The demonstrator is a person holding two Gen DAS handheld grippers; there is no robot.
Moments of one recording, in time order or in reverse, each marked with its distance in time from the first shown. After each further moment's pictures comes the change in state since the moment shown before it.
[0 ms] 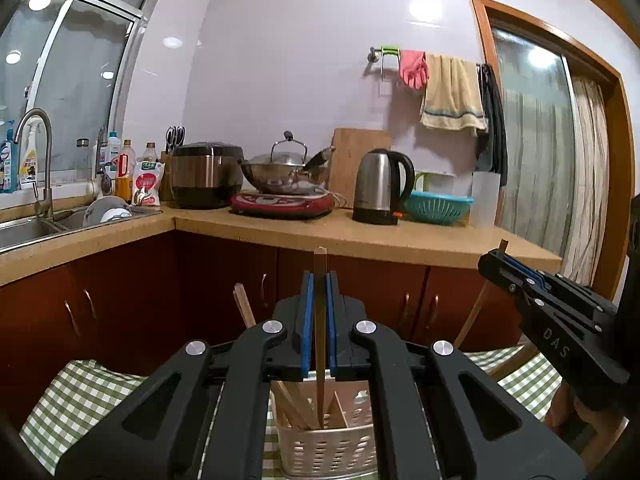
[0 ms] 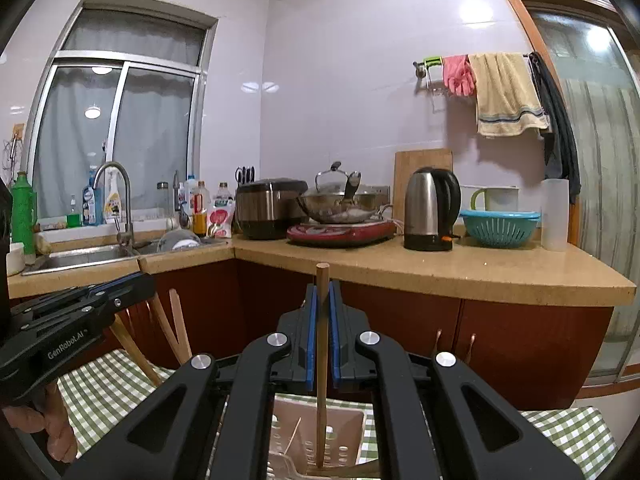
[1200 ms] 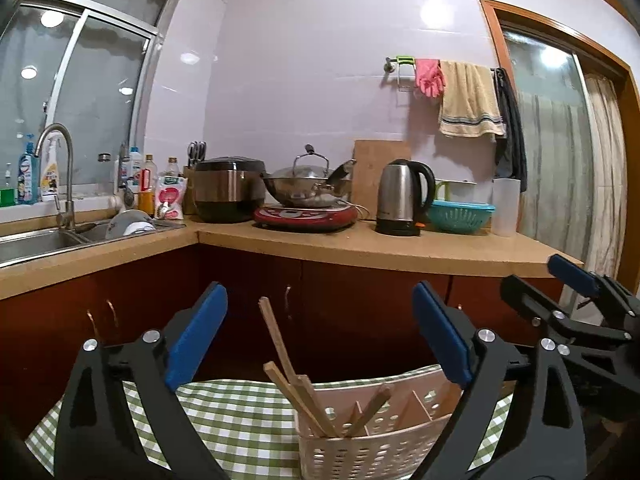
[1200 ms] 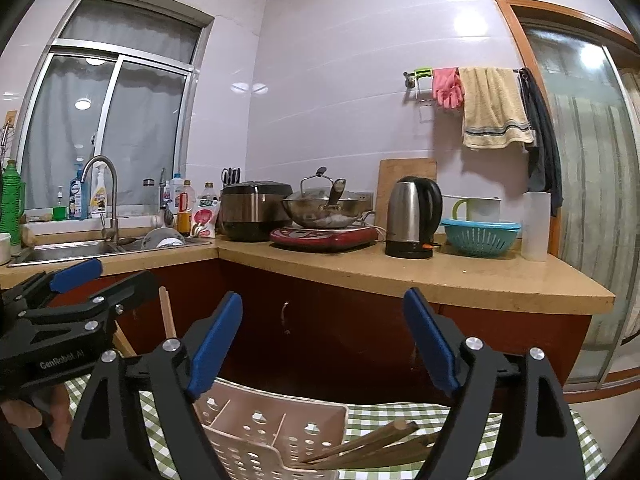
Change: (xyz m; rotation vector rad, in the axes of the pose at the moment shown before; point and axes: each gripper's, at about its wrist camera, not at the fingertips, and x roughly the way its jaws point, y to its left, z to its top) left arm -0.006 0.000 0.006 0.013 -0.055 0.105; right arm -0.011 0.002 0.003 -0.031 -0.025 -0.083
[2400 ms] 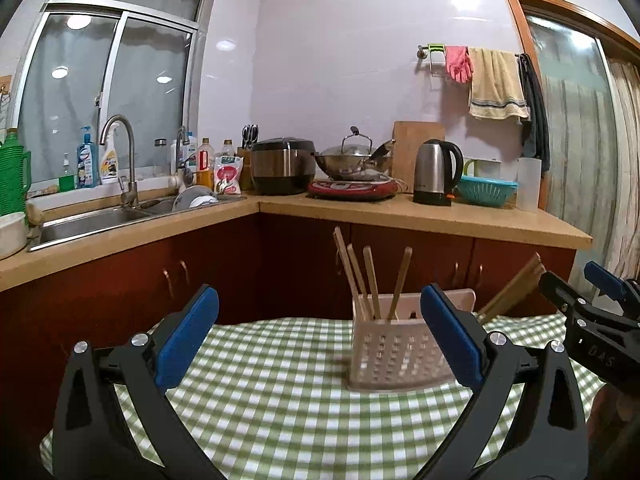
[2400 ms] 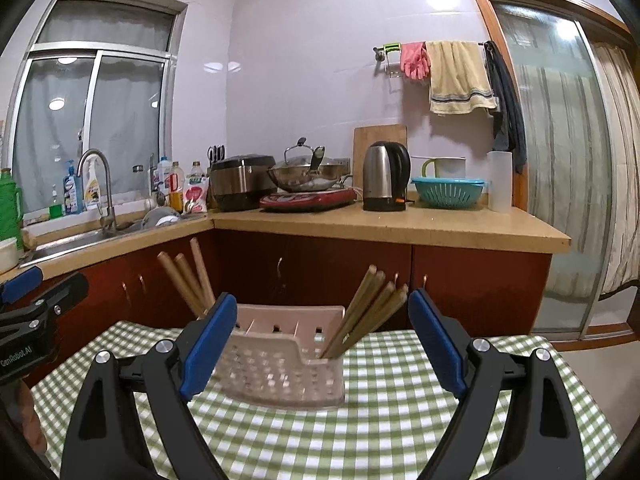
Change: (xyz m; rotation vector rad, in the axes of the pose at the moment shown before) left arm -0.137 0.018 -0.026 0.004 0.097 0.156; right arm -0.097 0.014 -0.024 0.072 0.130 -0.068
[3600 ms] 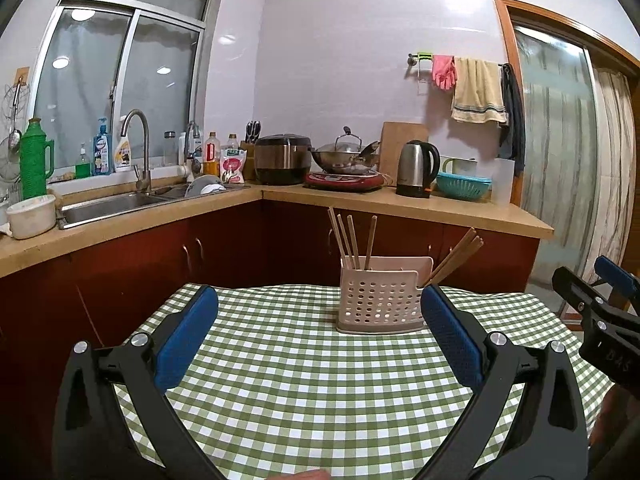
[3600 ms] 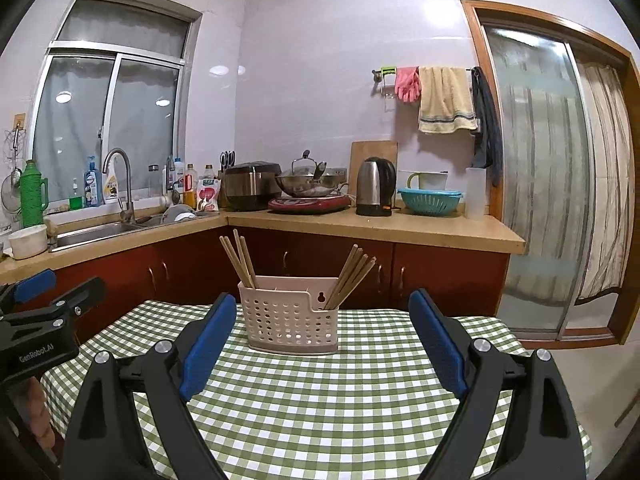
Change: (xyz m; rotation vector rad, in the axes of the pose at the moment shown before) left arm -0.134 0.012 -0.017 -0.023 0.023 -0.040; right arm -0.139 0.012 -0.010 -0.033 -0.020 -0.021
